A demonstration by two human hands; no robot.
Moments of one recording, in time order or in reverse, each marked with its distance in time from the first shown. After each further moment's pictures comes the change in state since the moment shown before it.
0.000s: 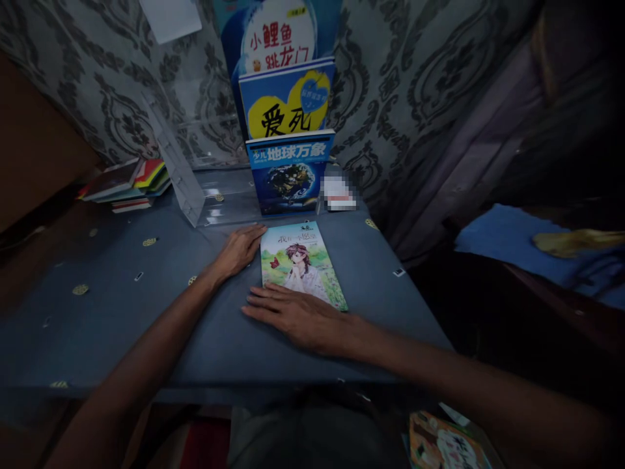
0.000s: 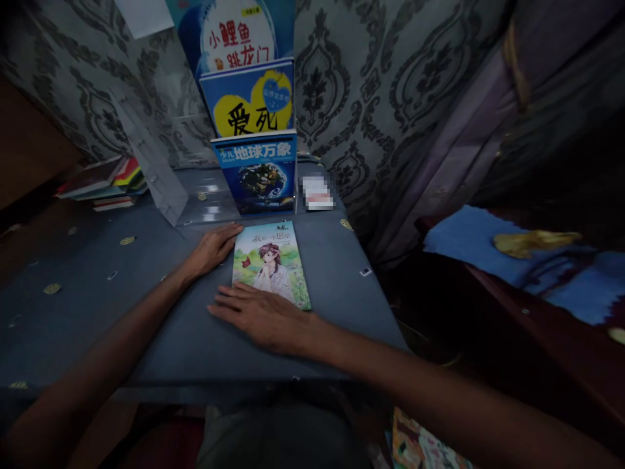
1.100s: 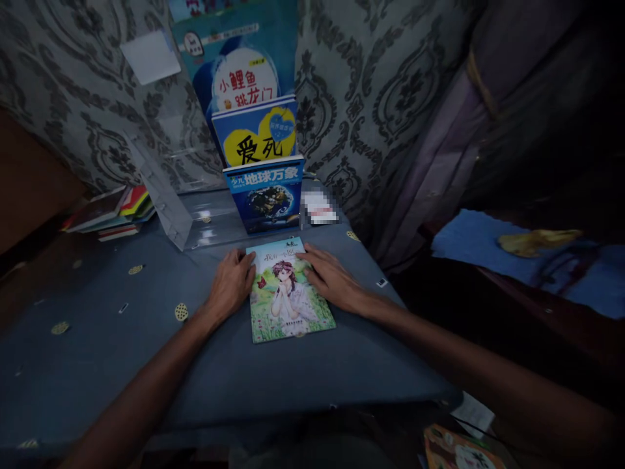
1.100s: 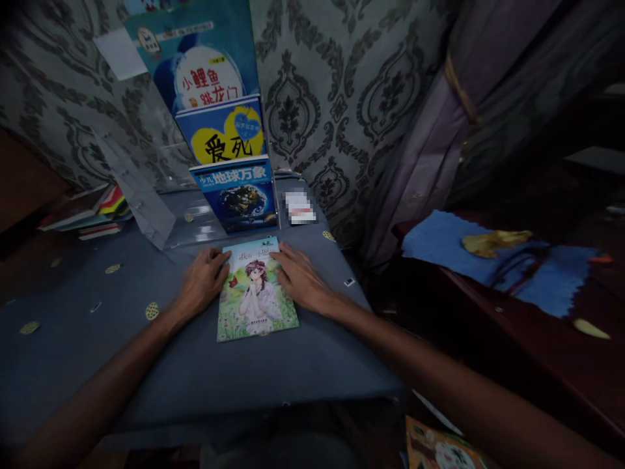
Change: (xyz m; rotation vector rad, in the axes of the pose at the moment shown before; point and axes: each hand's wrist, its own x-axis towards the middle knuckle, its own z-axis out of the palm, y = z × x) left_hand -0.012 0.049 0.003 0.282 0.083 -0.116; right_hand -0.057 0.081 -0.041 -0.150 0.405 0.603
